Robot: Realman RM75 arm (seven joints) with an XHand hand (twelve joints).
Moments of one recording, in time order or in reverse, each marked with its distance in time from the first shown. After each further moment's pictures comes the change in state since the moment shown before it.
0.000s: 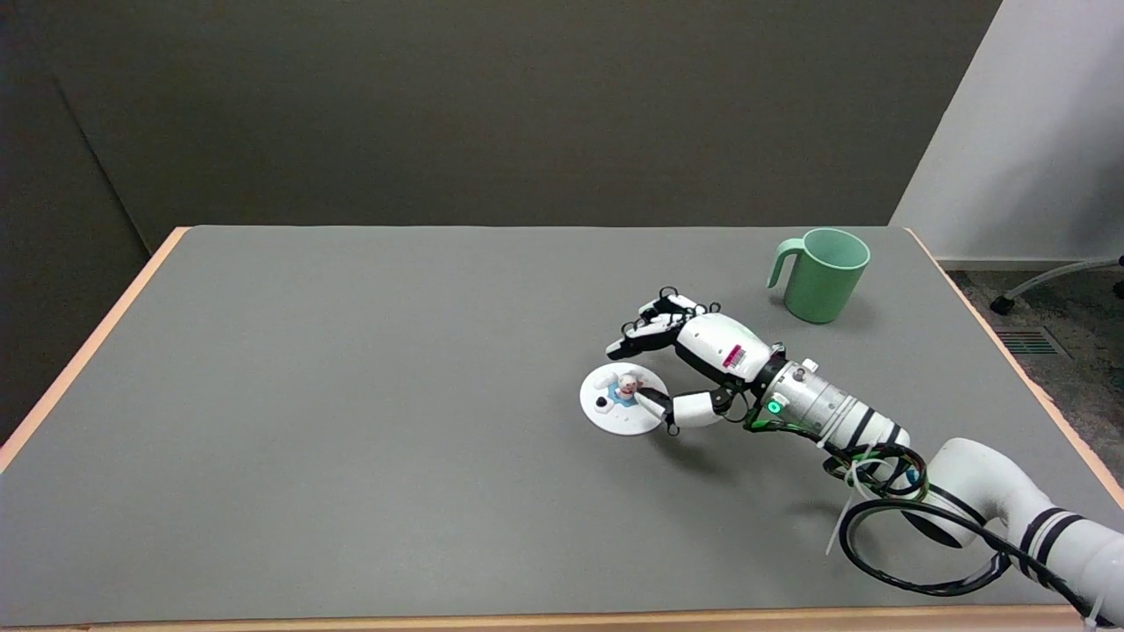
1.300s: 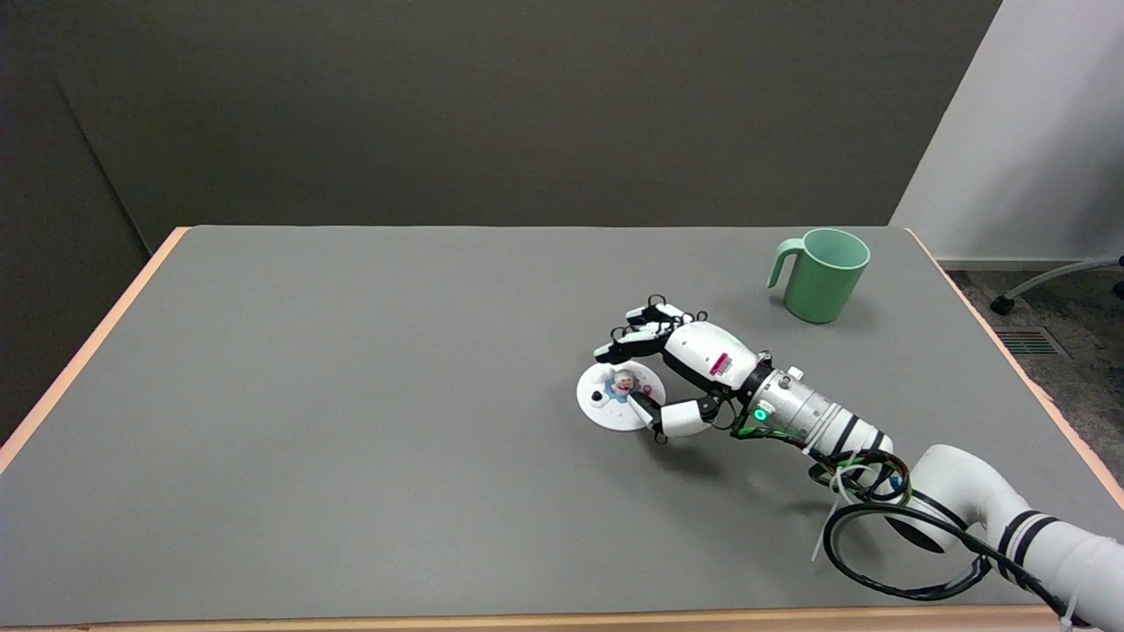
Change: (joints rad) arm 0.037 -0.037 -0.047 0.057 0.007 -0.024 -0.008
